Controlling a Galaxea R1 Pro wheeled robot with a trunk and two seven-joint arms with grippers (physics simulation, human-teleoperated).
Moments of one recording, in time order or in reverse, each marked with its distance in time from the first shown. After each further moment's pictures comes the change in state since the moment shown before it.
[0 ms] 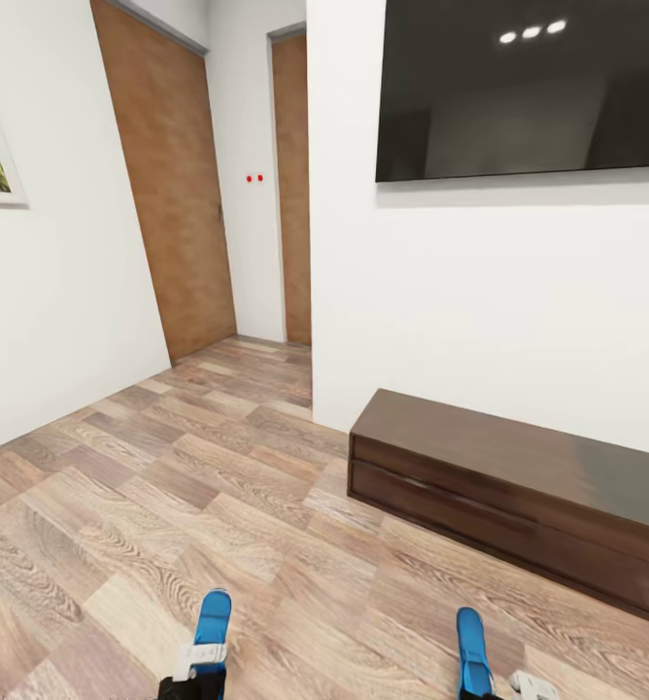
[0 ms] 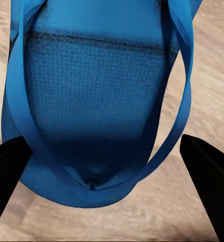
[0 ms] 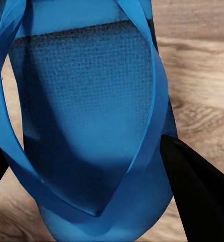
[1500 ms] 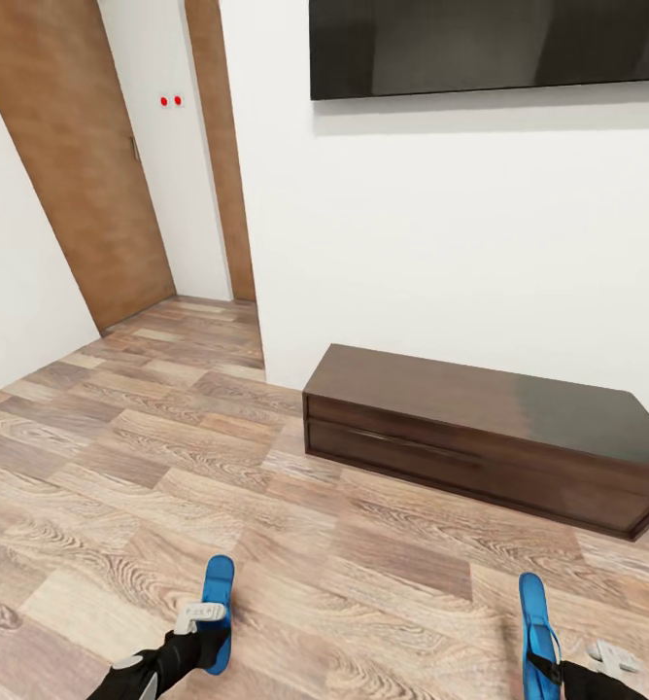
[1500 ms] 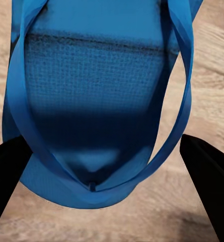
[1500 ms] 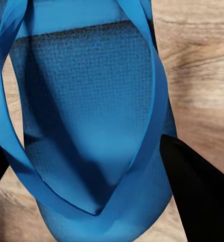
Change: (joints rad) left arm -0.001 0.001 0.002 -0.241 0.003 0.175 -0.214; right arm 0.001 -0.243 -0.015 -0.075 -0.080 0.035 0.255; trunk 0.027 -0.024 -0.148
